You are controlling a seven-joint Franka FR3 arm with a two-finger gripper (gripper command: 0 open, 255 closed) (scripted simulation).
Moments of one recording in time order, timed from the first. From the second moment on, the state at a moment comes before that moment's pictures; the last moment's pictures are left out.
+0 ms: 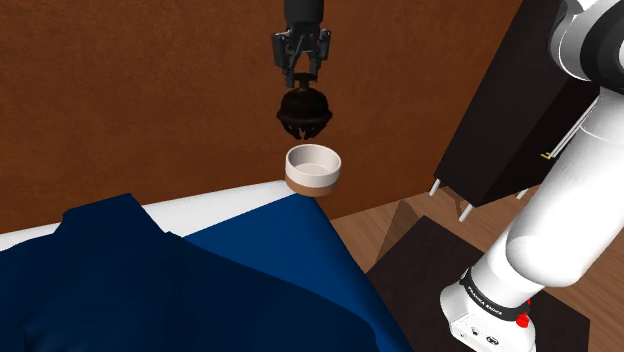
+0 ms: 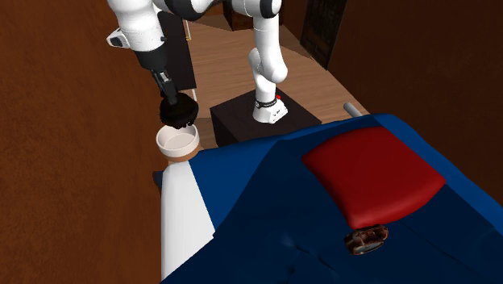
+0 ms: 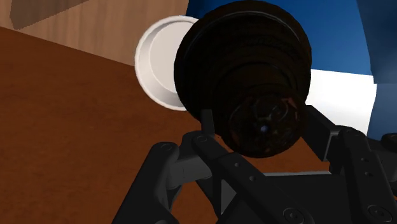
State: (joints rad) arm -0.05 0.10 0.41 -1.41 -0.06 1.45 0.34
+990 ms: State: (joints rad) arm -0.15 0.03 0.34 -1.58 -0.04 1.56 0.18
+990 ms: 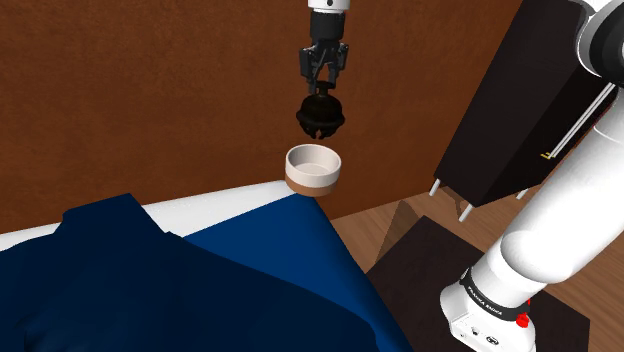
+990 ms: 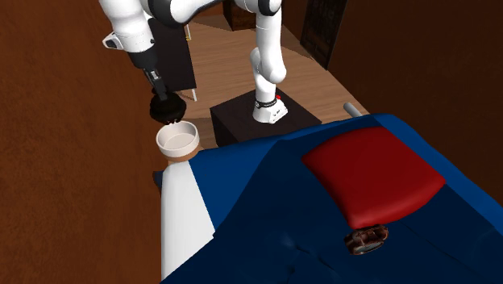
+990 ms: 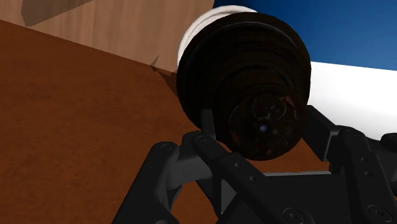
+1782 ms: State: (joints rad) arm -0.15 0.00 0.33 -1.77 -0.03 1.73 0.18
